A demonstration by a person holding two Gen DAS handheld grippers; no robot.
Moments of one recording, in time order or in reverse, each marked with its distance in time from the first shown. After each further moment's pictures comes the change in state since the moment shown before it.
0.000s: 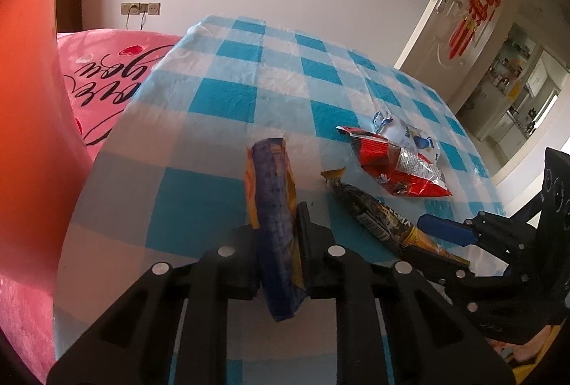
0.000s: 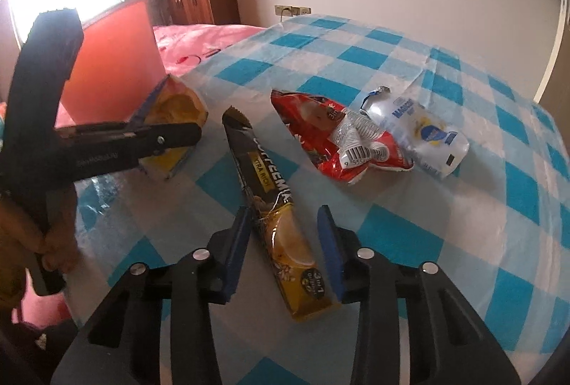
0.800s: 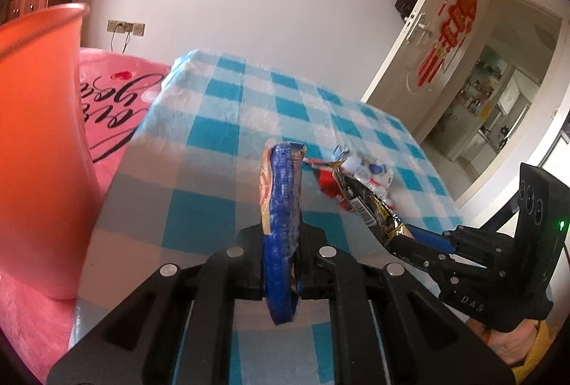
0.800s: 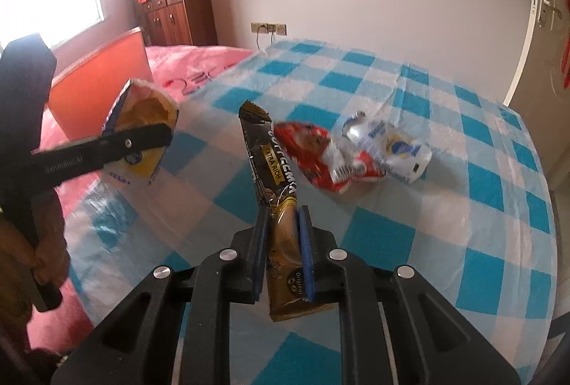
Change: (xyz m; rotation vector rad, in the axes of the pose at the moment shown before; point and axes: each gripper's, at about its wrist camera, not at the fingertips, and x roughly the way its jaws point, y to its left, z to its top) left arm -0.056 0.006 0.004 -0.005 -0.125 -0.126; right arm -0.044 0.015 0.009 0.084 -0.072 -0.066
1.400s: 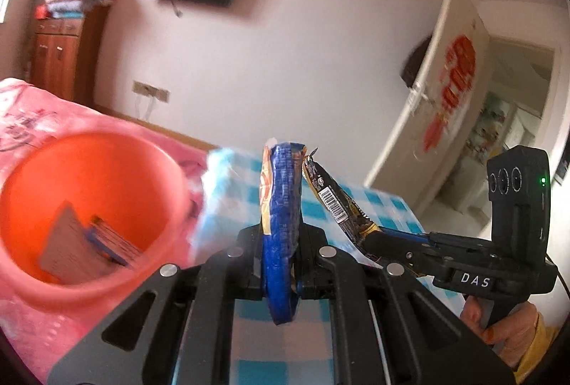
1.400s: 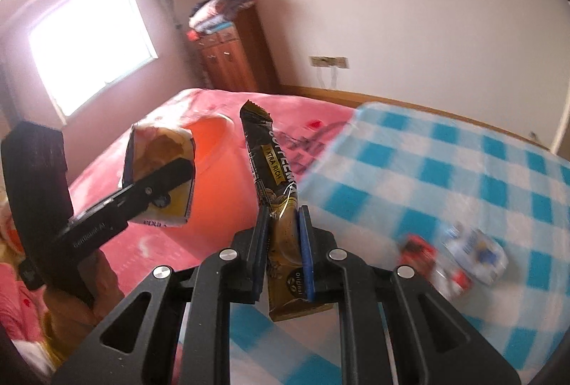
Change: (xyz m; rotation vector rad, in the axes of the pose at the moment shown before) left arm -0.121 0.028 0.063 -0.015 -0.285 0.080; right arm -0.023 0.072 0.127 0.030 -0.093 0.302
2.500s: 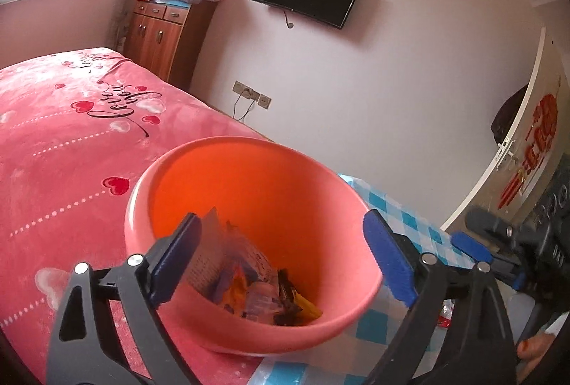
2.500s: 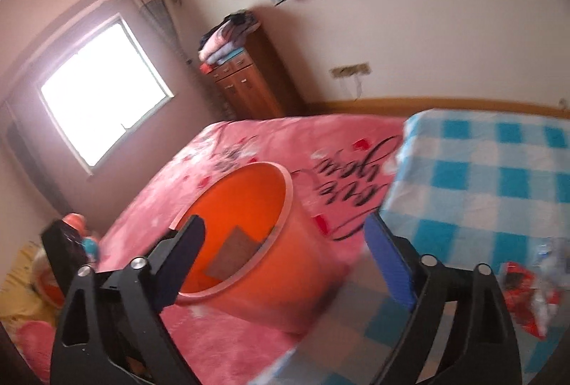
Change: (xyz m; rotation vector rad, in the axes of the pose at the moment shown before) left arm -0.032 0.111 0.008 -0.215 -0.066 0.321; right arm 0.050 0.036 0.033 0.156 -0.094 0.086
